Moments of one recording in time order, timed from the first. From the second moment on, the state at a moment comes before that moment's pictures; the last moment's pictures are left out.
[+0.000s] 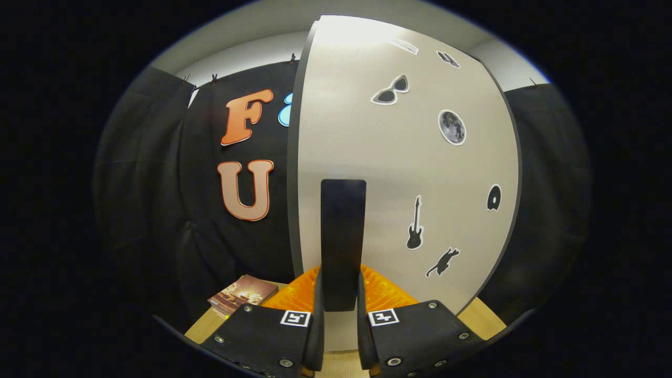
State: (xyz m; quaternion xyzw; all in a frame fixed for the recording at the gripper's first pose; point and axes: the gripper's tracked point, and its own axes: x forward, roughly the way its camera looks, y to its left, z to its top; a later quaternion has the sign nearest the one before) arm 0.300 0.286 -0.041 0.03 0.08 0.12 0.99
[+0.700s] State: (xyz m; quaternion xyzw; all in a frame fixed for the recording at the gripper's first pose) arm 0.242 0.211 -0.044 0.05 0.08 0.19 0.98
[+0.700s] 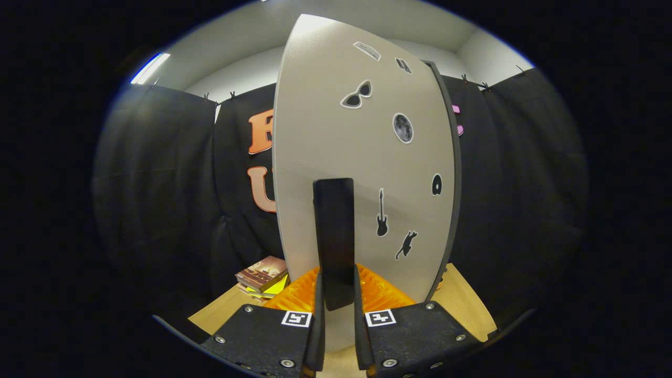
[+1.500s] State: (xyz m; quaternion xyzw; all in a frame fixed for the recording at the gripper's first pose) arm 0.226 0.113 -0.050 0.02 0.08 0.06 0.99
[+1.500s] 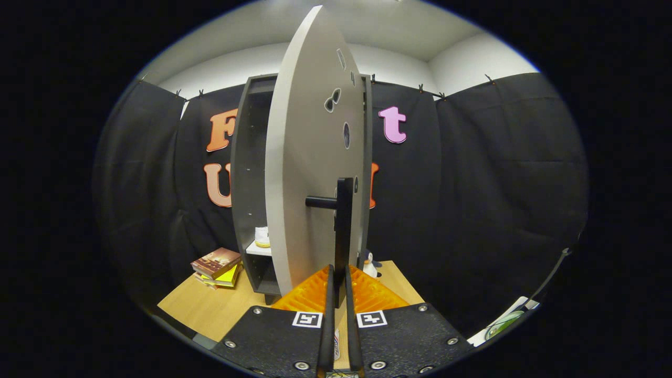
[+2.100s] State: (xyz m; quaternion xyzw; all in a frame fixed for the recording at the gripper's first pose) arm 0.184 0.026 -0.046 0.01 0.07 -0.04 1.00
